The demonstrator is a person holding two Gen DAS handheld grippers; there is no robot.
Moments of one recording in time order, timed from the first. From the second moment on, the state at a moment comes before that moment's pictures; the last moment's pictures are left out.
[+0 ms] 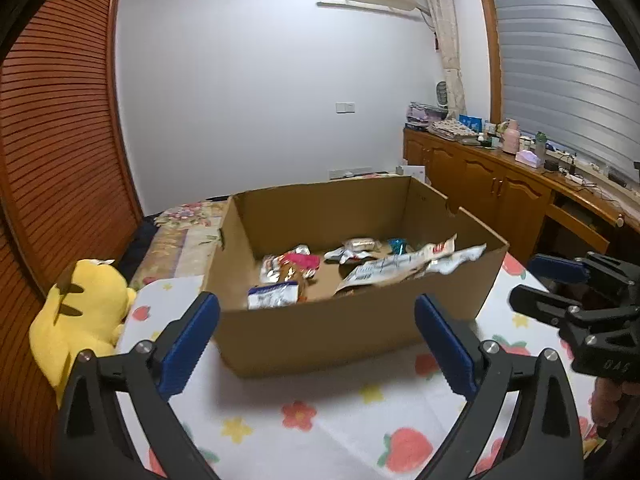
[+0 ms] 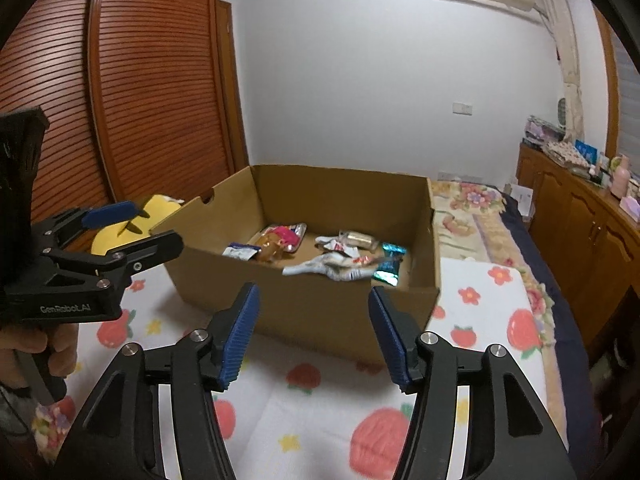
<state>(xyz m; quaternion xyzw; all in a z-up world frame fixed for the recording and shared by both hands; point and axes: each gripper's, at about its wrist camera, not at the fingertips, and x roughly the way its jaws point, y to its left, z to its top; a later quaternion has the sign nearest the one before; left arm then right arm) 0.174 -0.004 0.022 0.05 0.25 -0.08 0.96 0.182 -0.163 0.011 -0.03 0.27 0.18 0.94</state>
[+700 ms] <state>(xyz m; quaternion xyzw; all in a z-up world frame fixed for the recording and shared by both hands) 0.108 0.018 -0.005 0.03 0.25 -0.01 0.97 0.122 -0.174 -0.007 -0.03 0.24 0.12 0.96</state>
